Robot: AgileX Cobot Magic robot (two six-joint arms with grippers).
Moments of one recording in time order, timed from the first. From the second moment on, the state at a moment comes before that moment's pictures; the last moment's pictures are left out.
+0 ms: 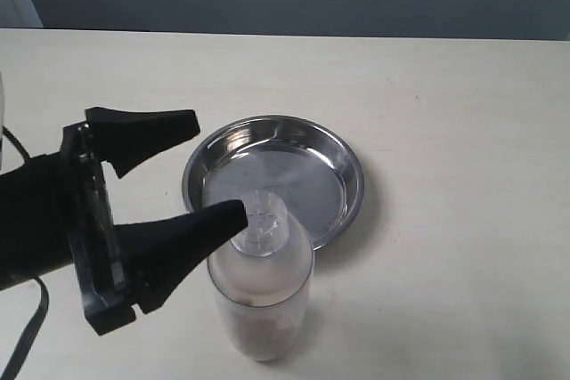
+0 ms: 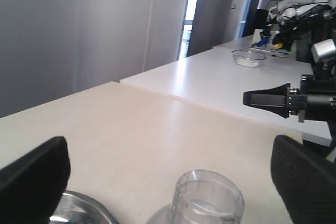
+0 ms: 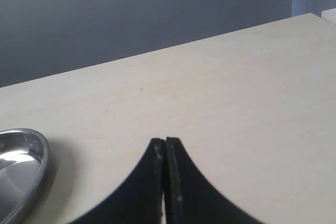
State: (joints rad) left arm -0.33 1.16 -0.21 0.76 -1.12 -0.61; right arm -0.07 0.00 0.00 0.20 0.31 0.06
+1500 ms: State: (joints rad) left arm -0.33 1.63 -0.33 0.98 -1.23 -0.48; right arm -0.07 0.00 0.00 0.20 0.31 0.06
